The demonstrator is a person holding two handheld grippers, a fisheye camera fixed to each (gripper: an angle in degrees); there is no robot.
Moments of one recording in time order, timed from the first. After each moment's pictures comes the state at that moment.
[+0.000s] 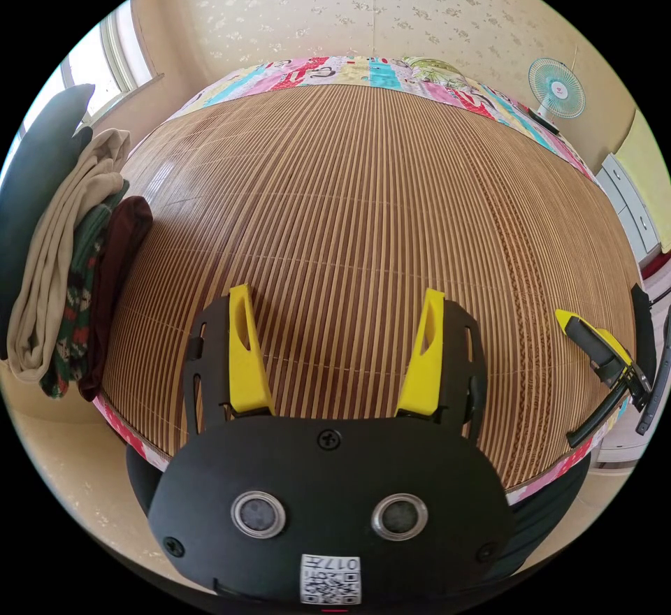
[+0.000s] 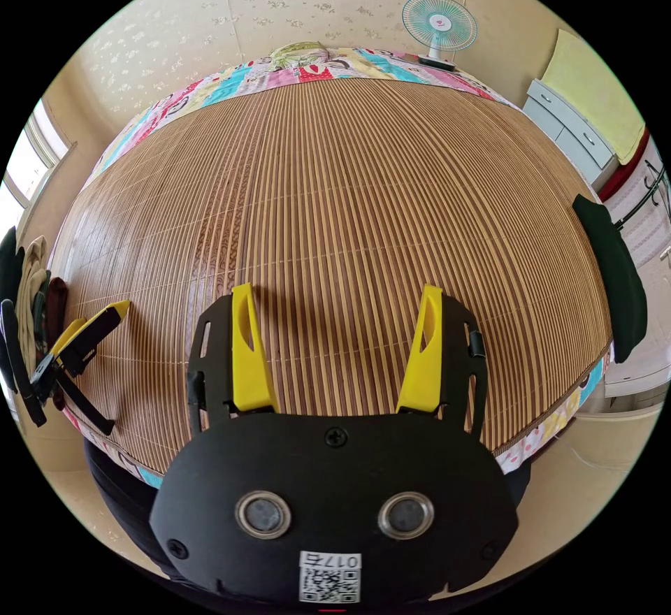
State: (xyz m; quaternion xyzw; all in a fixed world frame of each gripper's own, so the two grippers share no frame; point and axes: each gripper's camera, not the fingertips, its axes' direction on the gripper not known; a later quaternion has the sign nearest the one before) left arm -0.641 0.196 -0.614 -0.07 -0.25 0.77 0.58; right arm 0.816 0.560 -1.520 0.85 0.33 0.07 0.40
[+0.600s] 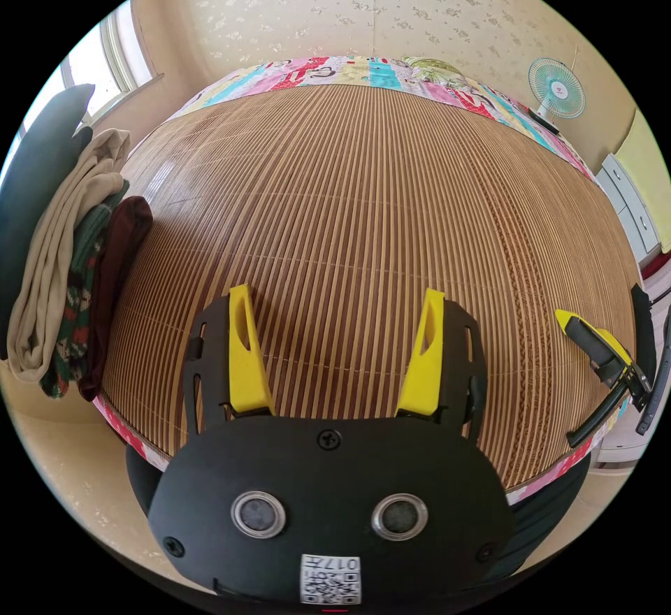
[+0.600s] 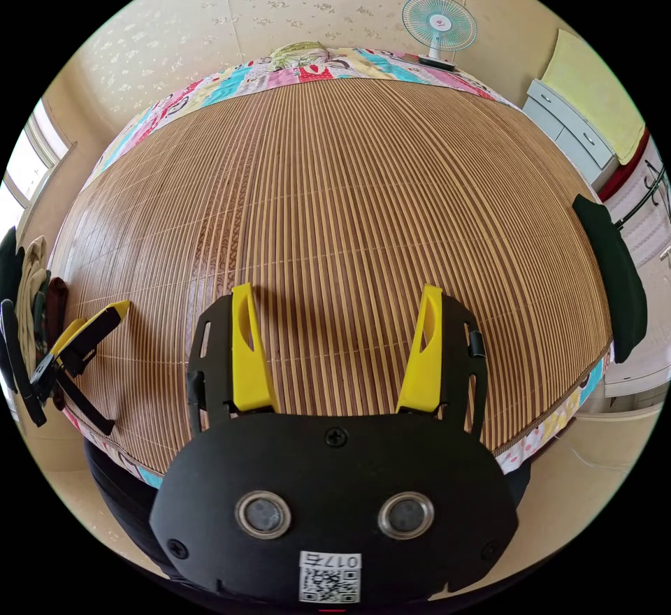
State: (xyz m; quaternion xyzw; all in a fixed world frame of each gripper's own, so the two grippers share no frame) left arm -0.641 0.195 -0.613 -0.07 -0.25 0.77 0.58; right arm 0.818 0.560 -1.519 0.85 0.33 0.07 0.40
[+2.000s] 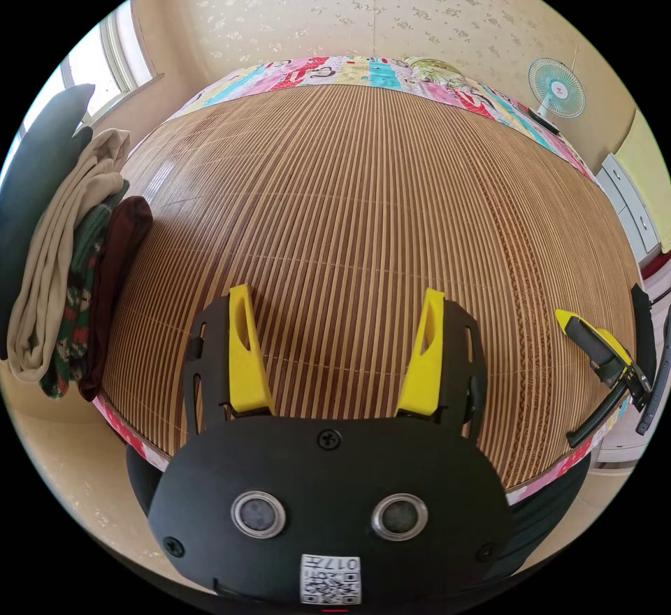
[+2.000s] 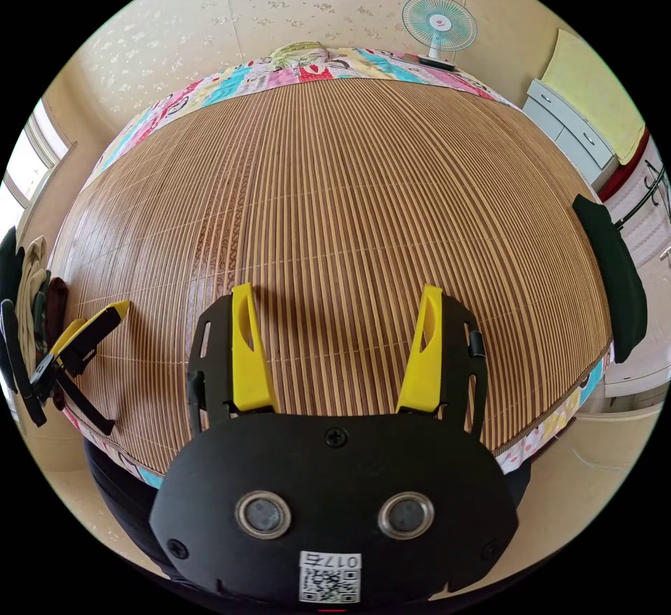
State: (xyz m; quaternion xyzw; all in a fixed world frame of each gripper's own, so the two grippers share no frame) left arm -0.644 0.206 -0.609 -0.07 -0.25 0.77 0.58; right arm 0.813 0.551 -1.518 0.85 0.32 0.07 0.40
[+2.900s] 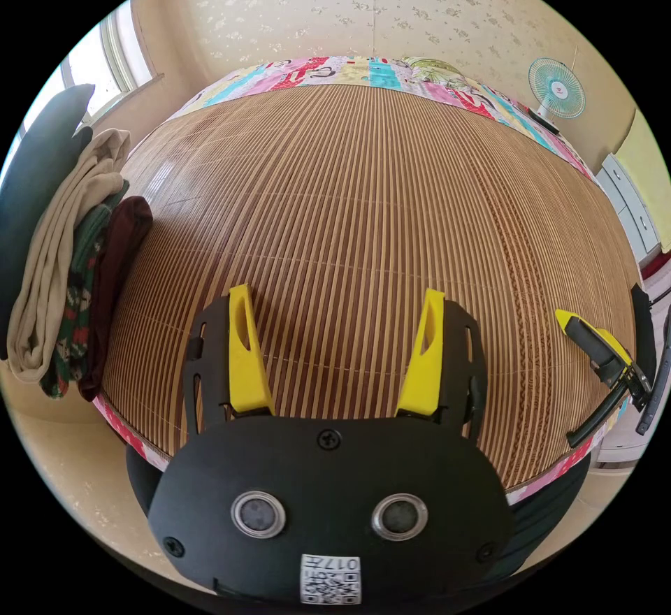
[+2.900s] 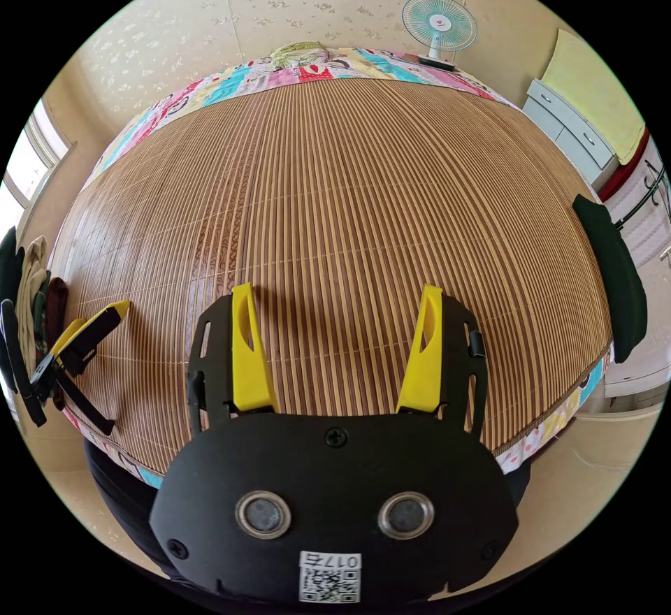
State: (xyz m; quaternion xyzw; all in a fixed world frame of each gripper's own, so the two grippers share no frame) left arm -0.650 0.227 -0.612 -0.07 -0.25 0.77 0.58; right arm 0.798 0.540 -1.521 0.85 0.32 0.07 0.40
